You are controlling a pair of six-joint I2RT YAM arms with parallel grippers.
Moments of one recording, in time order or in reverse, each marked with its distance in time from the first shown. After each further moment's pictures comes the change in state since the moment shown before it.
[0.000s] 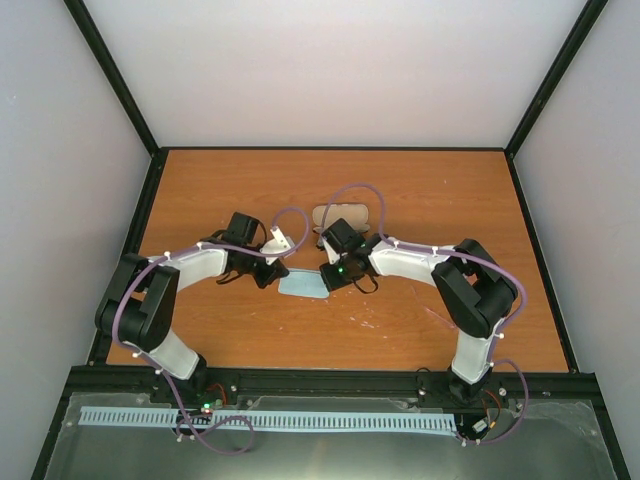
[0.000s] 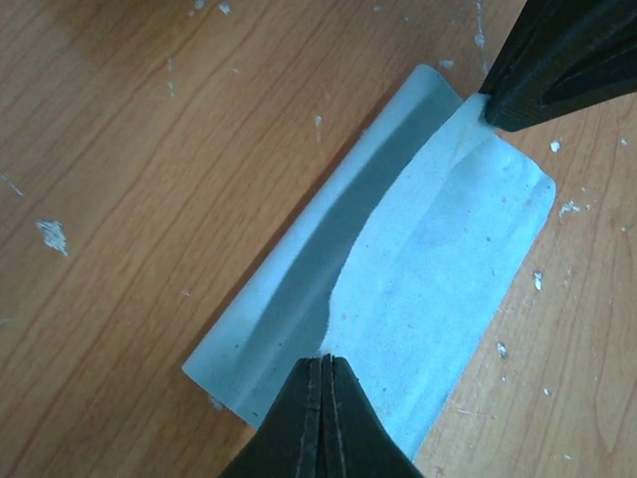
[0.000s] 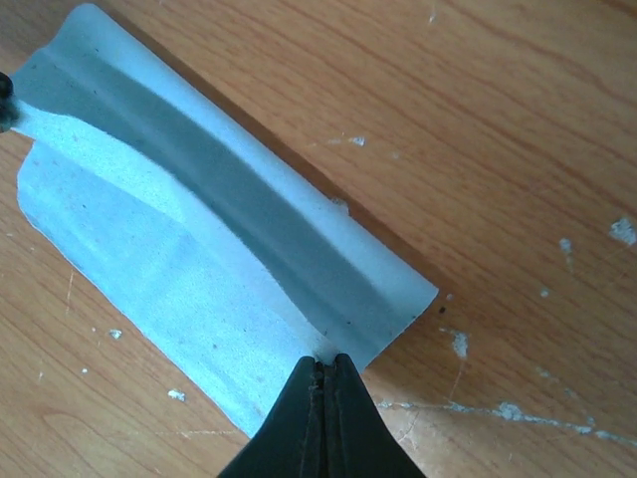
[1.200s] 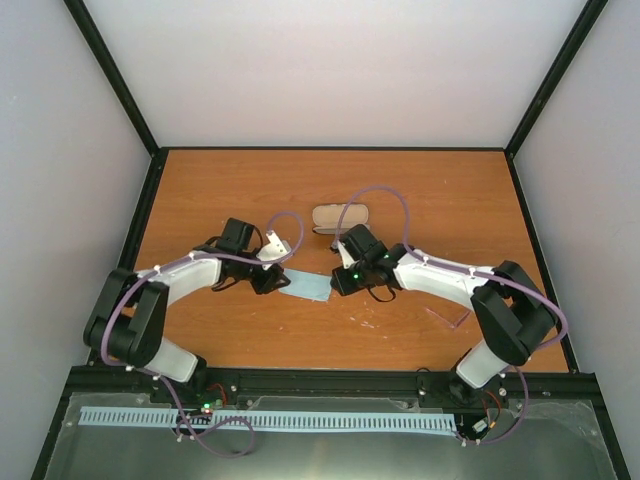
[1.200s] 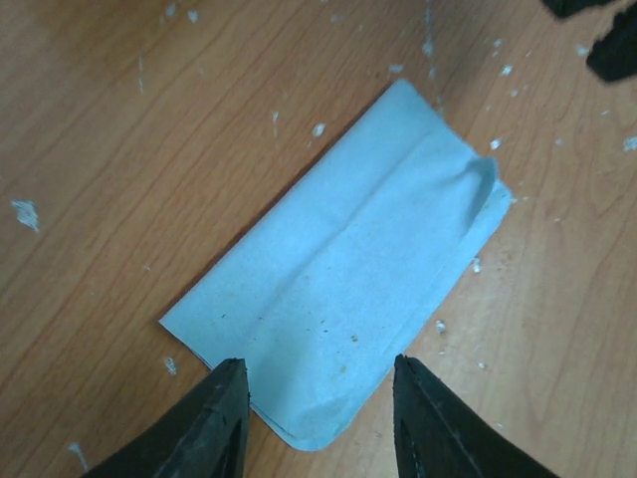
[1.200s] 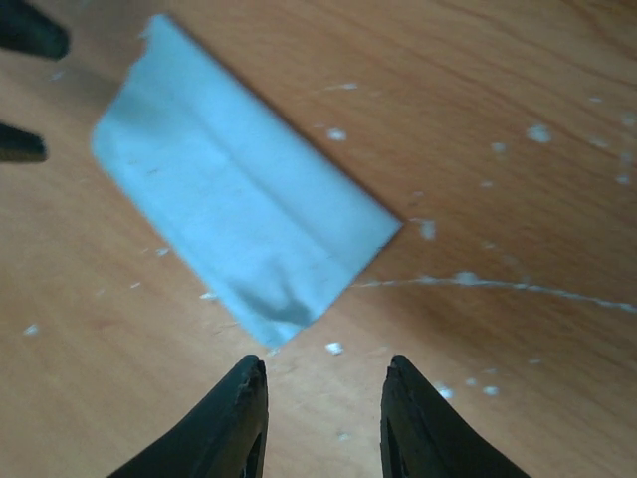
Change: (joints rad) left arm -0.004 -0.137 -0.086 0.000 0.024 -0.039; right arm 0.000 -0.247 -0.179 0.033 -0.021 0.016
